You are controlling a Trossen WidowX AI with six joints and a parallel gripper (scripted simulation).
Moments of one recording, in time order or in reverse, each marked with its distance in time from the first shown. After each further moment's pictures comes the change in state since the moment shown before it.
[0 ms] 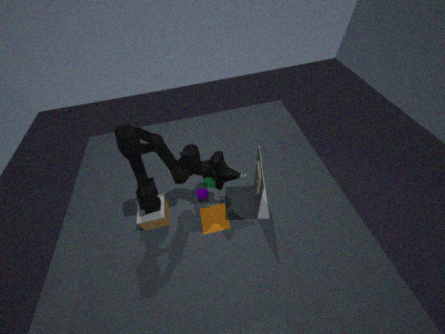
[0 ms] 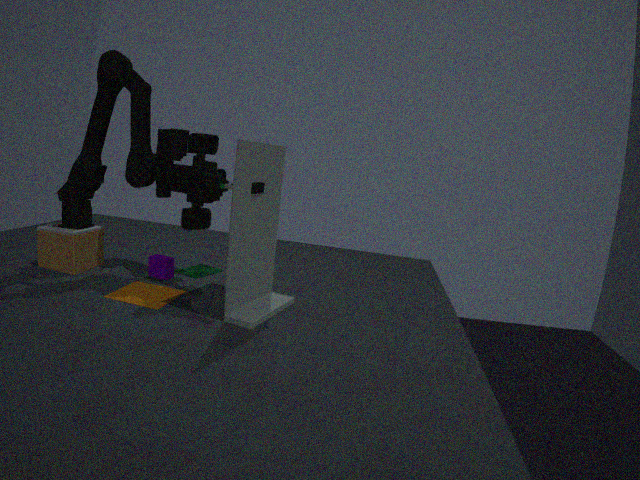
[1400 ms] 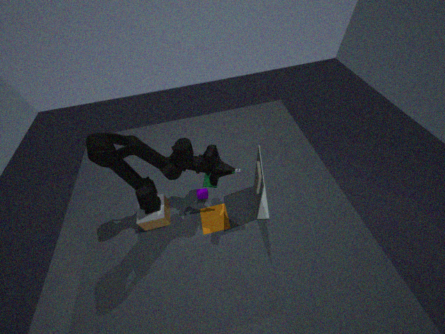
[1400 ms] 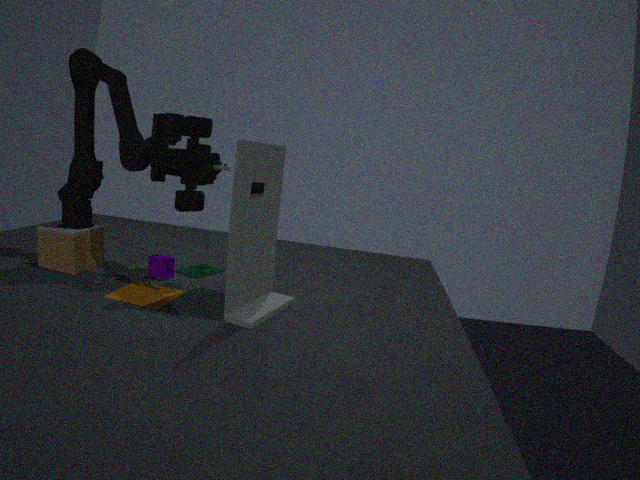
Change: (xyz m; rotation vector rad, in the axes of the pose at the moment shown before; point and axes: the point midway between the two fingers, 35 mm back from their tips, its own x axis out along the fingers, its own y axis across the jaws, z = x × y) arm -0.020 -0.033 -0.004 -0.003 -0.003 0.002
